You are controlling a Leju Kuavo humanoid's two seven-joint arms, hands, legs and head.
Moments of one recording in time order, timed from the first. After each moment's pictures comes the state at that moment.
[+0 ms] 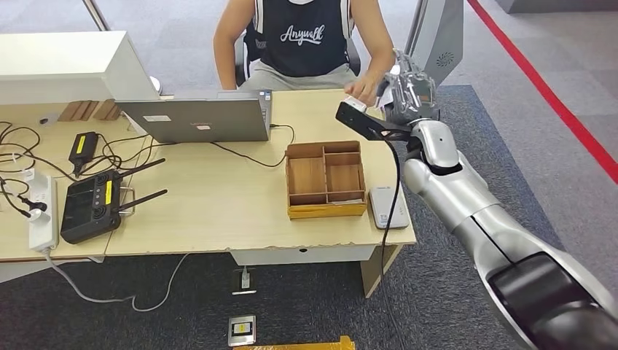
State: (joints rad) left arm -0.17 0.01 0.84 -0.15 -1.49 0.35 0.01; right arm -0.97 -0.24 0.71 -0.82 0.84 -0.36 0.29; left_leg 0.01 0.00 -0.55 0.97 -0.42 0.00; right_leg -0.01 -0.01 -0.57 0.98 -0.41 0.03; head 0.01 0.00
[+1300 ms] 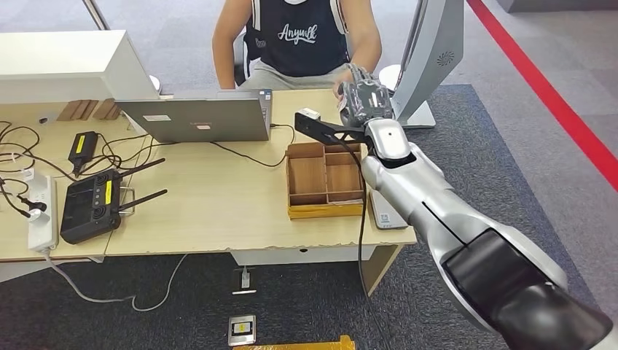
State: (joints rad) left arm -0.19 0.02 0.79 -0.15 -1.49 0.34 0.01; right arm -1.10 -0.02 0.79 -0.49 0.90 -0.31 0.32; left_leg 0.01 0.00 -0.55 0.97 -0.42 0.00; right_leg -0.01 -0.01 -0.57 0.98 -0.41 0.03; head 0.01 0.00
